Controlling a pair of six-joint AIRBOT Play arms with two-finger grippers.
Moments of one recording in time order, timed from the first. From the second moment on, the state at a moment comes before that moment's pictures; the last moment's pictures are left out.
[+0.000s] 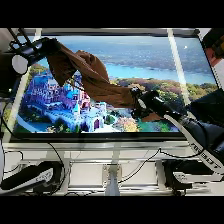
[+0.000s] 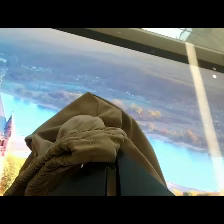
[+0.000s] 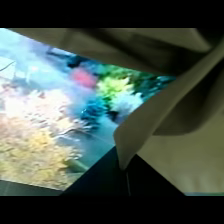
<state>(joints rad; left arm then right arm) -0.11 -1.23 1.38 1.52 -0.55 -1.79 0.51 -1.47 1.02 -1.77 1.11 1.80</state>
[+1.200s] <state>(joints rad) 0.15 -1.00 1.38 1.73 -0.76 -1.79 0.09 -0.84 1.15 -1.97 1.01 1.50</state>
